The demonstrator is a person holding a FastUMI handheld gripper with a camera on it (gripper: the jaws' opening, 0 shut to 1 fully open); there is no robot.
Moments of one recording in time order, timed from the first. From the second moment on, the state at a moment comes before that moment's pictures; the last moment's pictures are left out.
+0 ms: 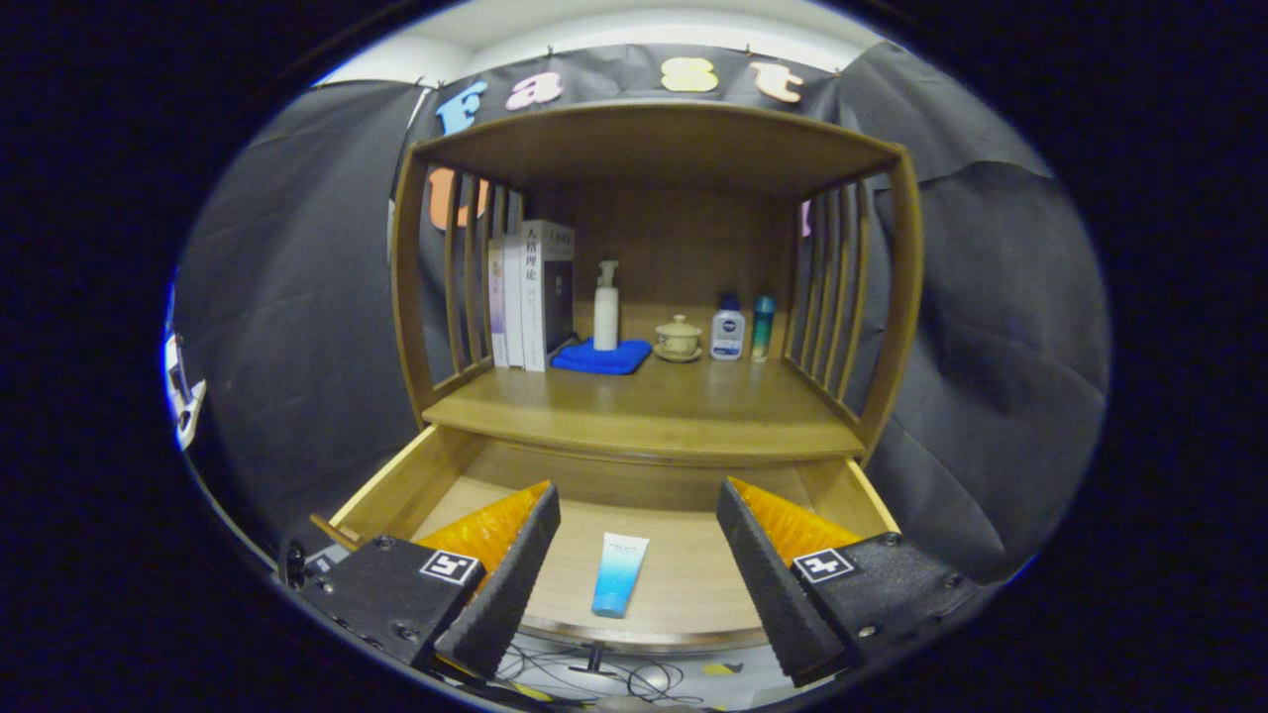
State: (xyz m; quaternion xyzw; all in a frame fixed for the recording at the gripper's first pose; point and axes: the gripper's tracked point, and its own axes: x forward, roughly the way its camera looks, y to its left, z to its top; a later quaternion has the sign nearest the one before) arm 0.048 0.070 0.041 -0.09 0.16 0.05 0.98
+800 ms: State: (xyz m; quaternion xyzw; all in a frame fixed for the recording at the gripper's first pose) arm 0.107 0.057 -0.106 -0.05 0.52 0.00 0.85
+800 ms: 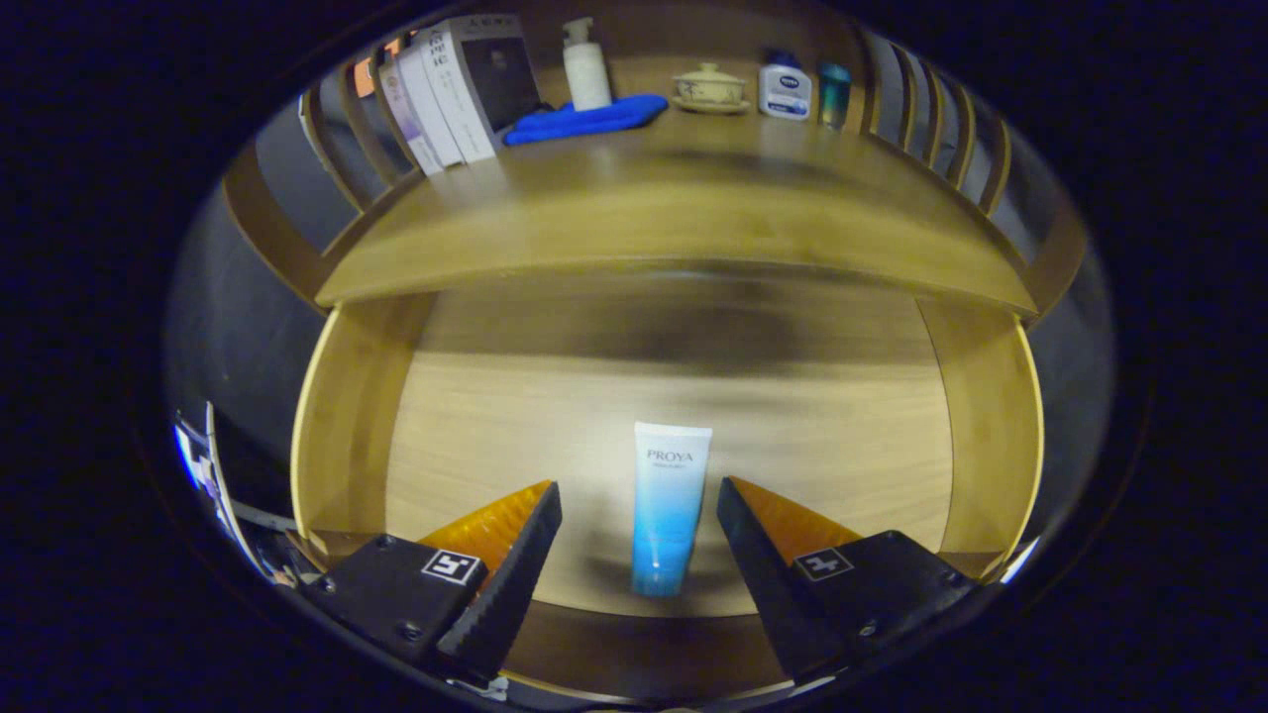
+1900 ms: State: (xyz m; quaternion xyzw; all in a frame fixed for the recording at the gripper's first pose) arm 0.084 0.055 -0.099 -0.03 0.54 -0.02 0.84
